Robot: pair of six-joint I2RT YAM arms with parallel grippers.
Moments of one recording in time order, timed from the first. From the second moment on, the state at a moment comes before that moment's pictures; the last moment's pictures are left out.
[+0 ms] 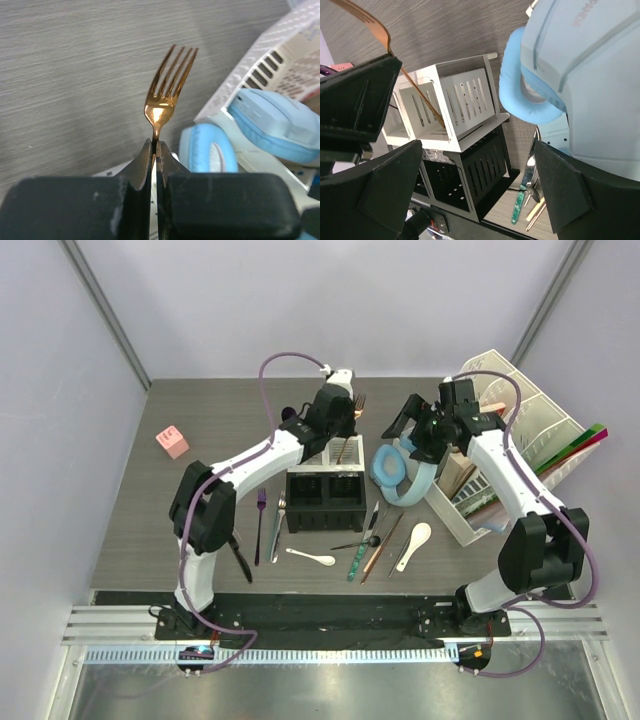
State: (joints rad) left arm -0.70 2.02 1.71 -0.17 -0.17 -0.39; right arm 0.16 1.53 1.34 -0.67 -0.29 0.69
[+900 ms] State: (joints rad) left arm -0.75 1.81 1.35 -0.08 -0.20 -0.36; right arm 0.16 1.28 1.11 -0.60 -0.21 0.74
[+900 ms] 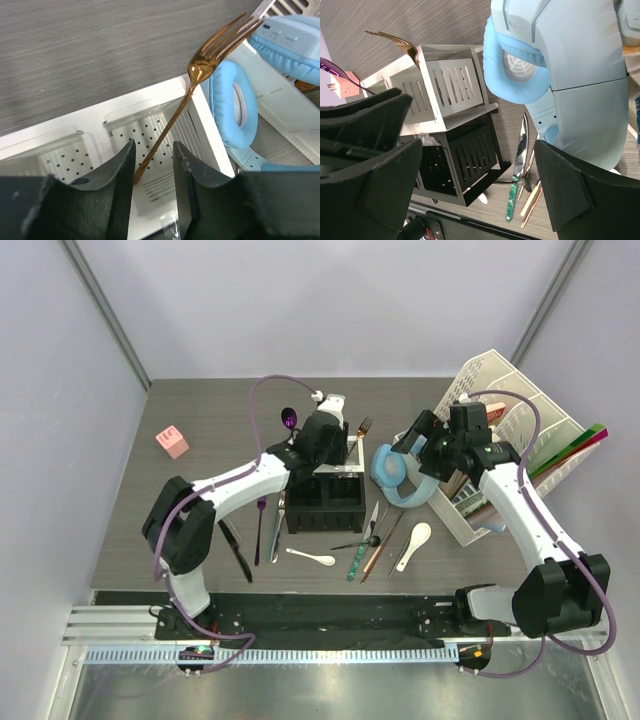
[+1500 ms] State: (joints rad) left arm -0.49 1.41 1.06 -0.45 -0.33 -0.49; right arm 0.25 1.30 1.18 -0.58 -0.12 0.77
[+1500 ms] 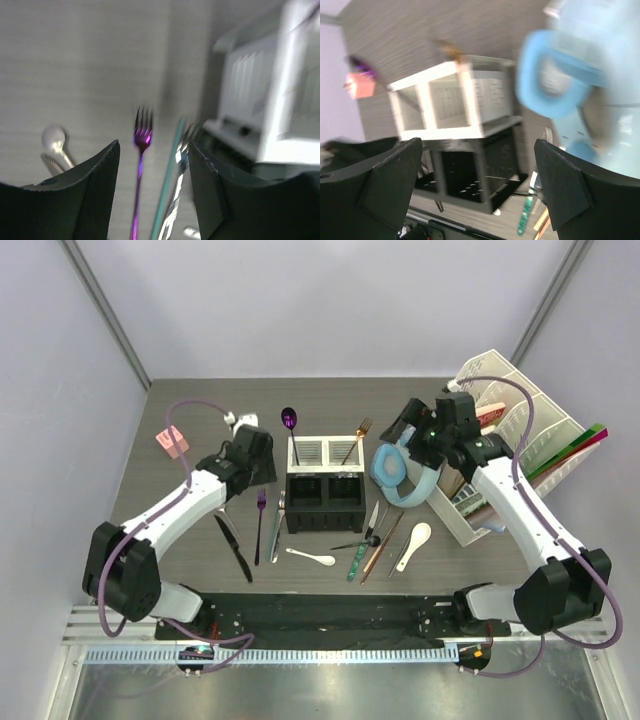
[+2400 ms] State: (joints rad) left arm -0.45 1.63 0.92 -0.50 -0.20 -0.55; right arm 0.36 1.38 1.43 -0.50 -0.09 0.69
